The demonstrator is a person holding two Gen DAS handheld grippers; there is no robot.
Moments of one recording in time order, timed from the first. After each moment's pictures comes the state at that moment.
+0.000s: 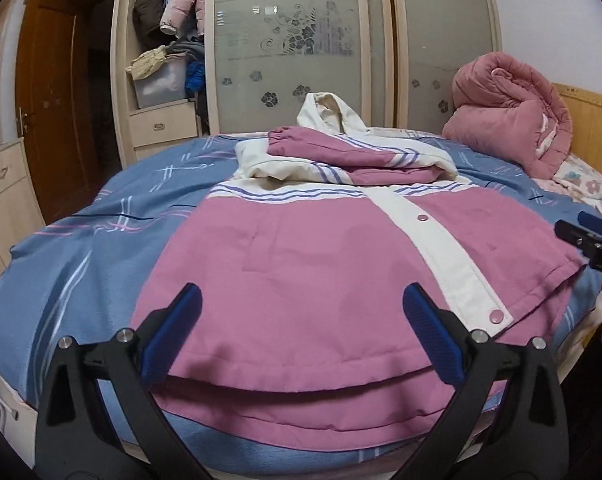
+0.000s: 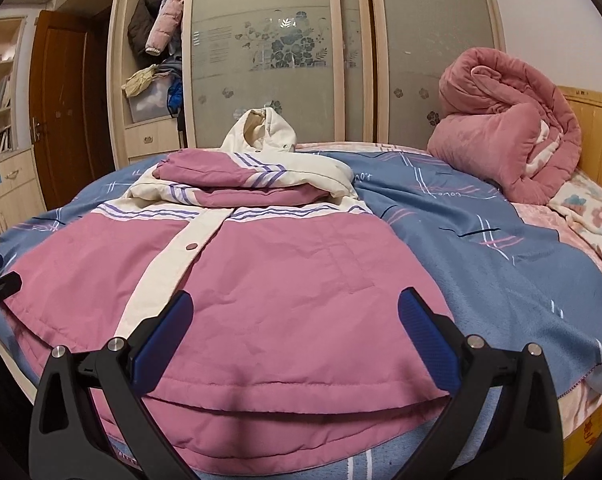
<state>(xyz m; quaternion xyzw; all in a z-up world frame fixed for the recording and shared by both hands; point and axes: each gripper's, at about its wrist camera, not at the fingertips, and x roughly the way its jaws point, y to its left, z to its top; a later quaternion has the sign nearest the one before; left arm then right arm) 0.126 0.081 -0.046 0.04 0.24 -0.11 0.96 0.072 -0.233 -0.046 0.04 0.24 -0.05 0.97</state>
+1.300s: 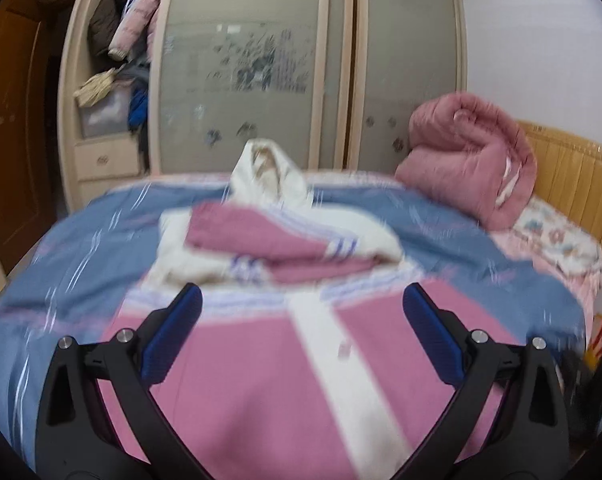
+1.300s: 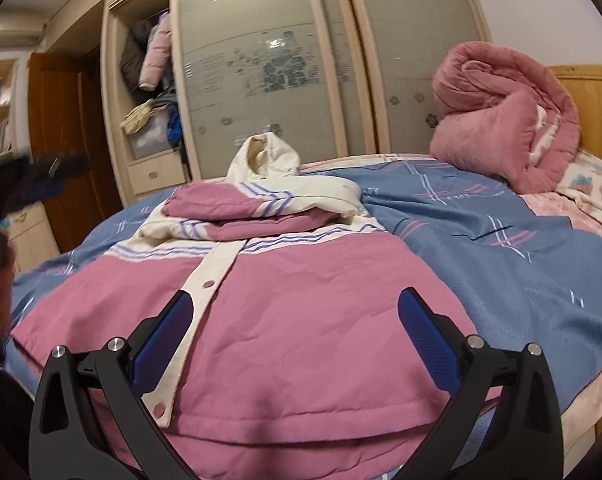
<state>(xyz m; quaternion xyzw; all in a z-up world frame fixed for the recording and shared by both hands) 0.218 -0.002 0.059 0.01 0.20 -0.20 0.96 0.077 -0.236 -0.038 0.10 0.20 -0.05 0.97</state>
